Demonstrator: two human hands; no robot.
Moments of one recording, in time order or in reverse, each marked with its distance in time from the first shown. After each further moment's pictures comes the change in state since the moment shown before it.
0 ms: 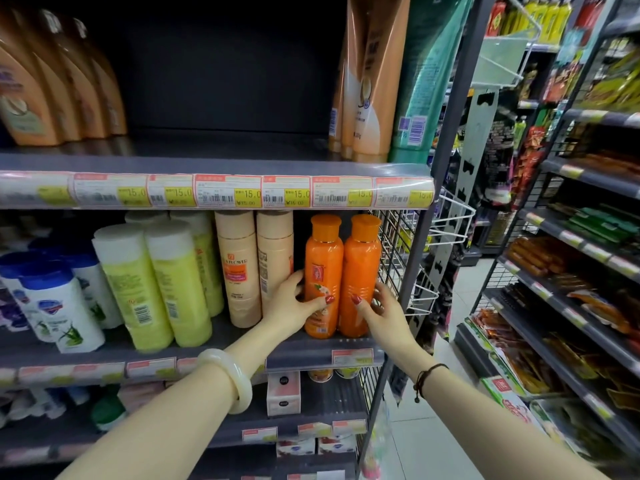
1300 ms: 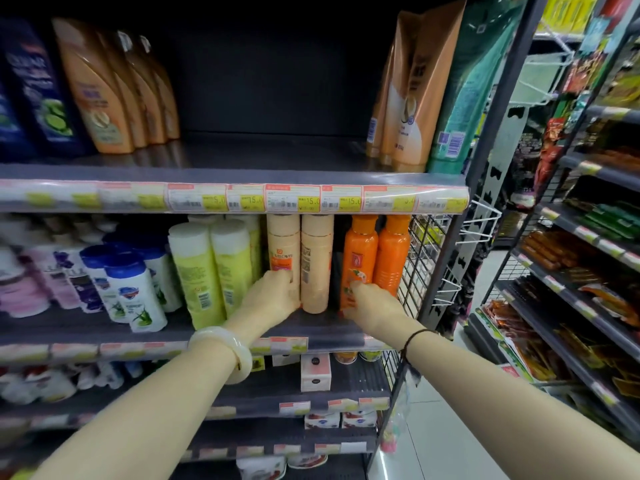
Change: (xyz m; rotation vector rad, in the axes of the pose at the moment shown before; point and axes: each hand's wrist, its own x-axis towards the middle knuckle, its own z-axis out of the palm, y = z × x) left_hand -0.029 -0.006 -0.095 0.728 0.042 -0.041; right_hand -0.028 -0.070 0.060 -1.104 -0.241 -0.113
